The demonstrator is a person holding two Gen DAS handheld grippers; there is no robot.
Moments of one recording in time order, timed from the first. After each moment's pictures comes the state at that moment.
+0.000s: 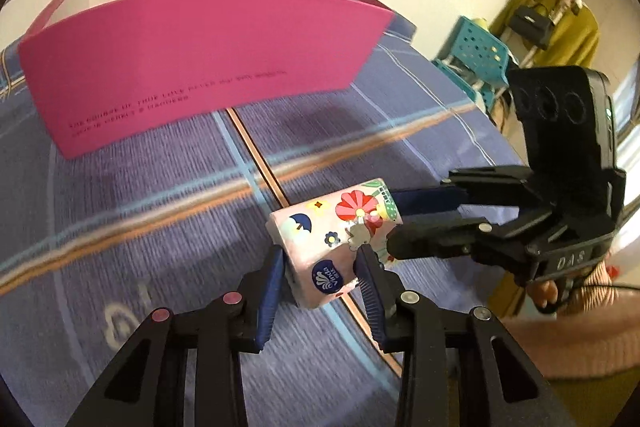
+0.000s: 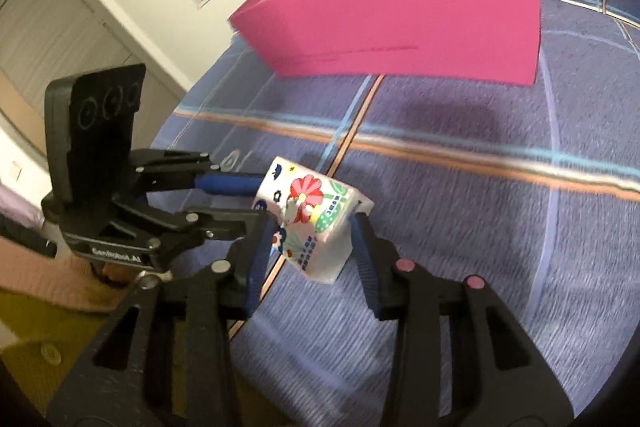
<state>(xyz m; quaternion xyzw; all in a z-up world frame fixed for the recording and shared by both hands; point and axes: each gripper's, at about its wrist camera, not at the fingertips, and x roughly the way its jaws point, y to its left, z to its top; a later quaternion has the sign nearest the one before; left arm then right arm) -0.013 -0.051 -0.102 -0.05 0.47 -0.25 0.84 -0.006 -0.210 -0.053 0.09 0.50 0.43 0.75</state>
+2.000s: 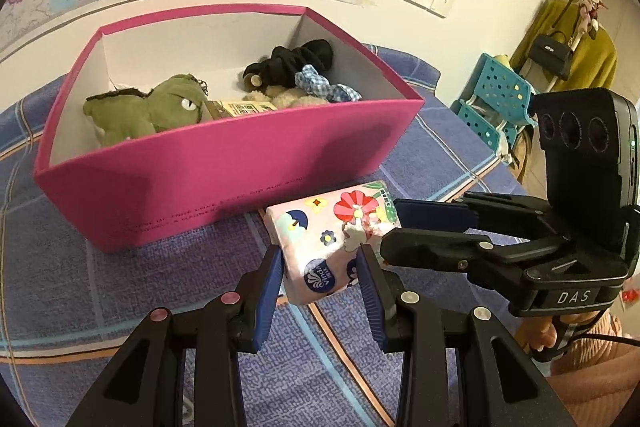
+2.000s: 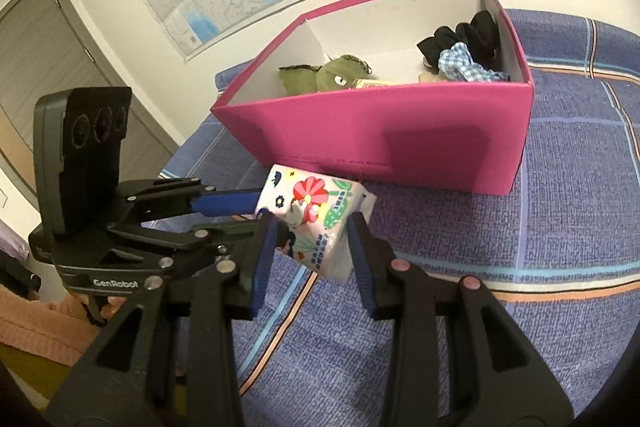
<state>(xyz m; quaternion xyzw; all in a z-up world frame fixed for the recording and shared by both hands) 0.024 -0.047 -0.056 -0.04 0.43 -0.20 0.88 0.029 -0.210 -0.011 0.10 0.44 0.40 0.80</state>
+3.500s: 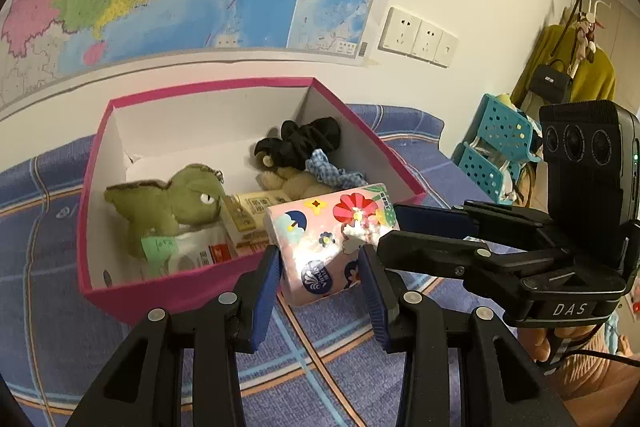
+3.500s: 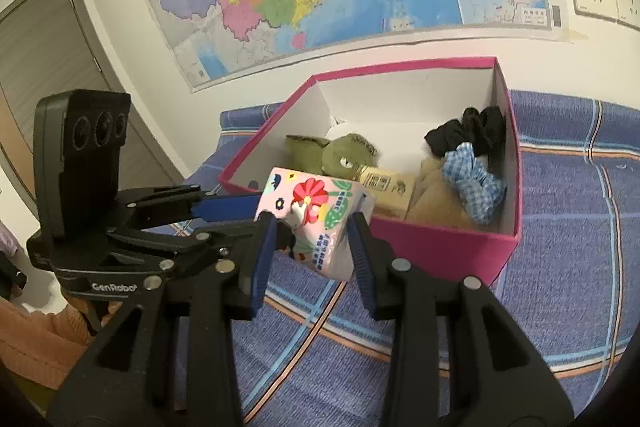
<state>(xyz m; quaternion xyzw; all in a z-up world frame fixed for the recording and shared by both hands) 0.051 -0.042 -0.007 -0.04 0.36 -0.19 0.91 0.067 -0.202 0.034 0.08 0.37 0.41 0.83</state>
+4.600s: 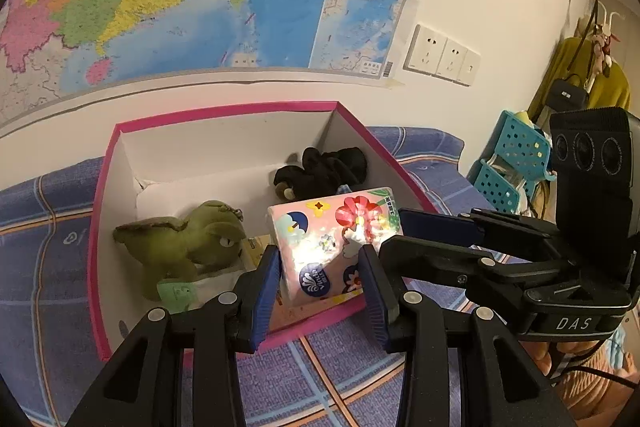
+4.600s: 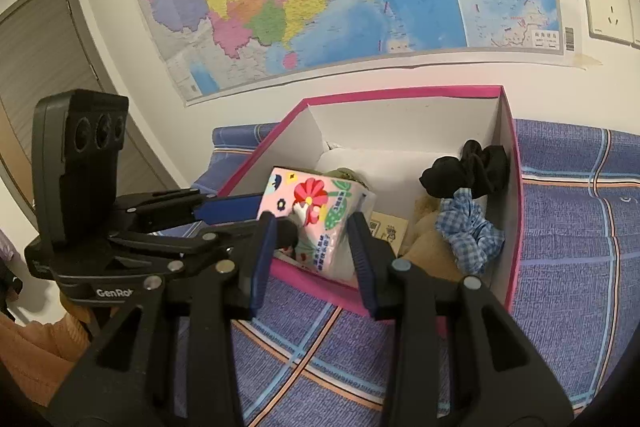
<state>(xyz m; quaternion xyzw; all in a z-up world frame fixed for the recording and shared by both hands) 0.089 -0.034 0.002 -0.04 0.35 -0.17 0.92 0.108 -0.193 0.041 0.09 0.36 0.41 0.83</state>
